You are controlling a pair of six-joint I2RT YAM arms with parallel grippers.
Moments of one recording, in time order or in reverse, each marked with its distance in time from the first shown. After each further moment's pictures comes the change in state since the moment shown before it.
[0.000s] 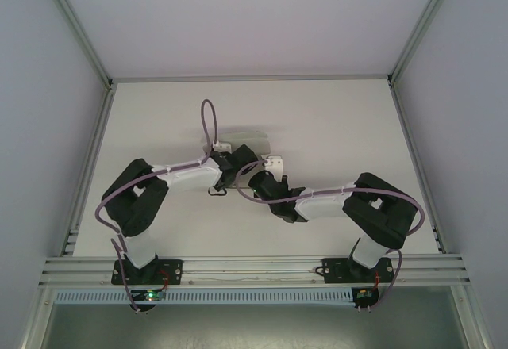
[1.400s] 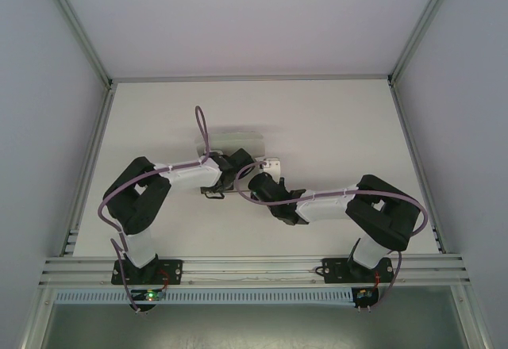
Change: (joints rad) left arm 0.019 0.026 -0.008 -0.117 0.040 -0.171; right arm 0.020 -0.024 -0.010 0.009 -0.056 0.031
